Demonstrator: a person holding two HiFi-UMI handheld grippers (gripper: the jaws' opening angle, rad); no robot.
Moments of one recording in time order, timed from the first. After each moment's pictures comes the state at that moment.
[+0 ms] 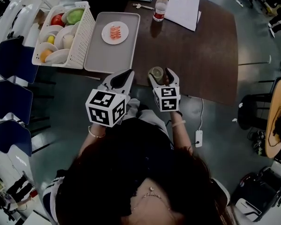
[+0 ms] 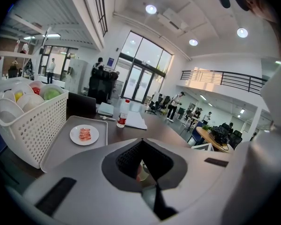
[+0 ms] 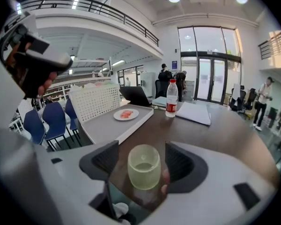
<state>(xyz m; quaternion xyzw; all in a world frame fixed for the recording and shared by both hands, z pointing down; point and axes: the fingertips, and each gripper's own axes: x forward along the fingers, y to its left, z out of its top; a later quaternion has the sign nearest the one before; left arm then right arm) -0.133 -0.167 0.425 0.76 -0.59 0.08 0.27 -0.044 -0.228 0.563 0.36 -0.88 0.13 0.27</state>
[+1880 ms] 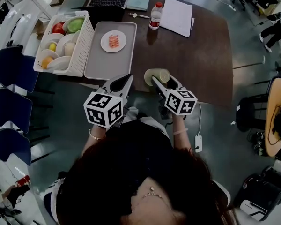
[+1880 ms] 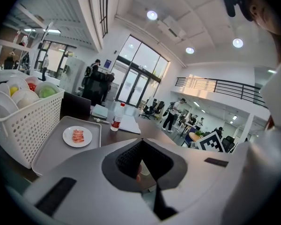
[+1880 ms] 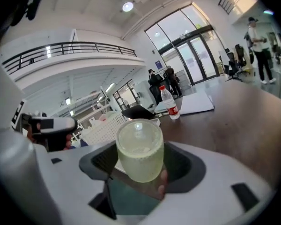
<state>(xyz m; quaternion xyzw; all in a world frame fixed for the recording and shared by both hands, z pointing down) -0.133 -0.163 0.414 0.78 -0.56 0.04 0.27 -0.030 -0.223 0.505 0.33 -0.88 0.31 0.12</state>
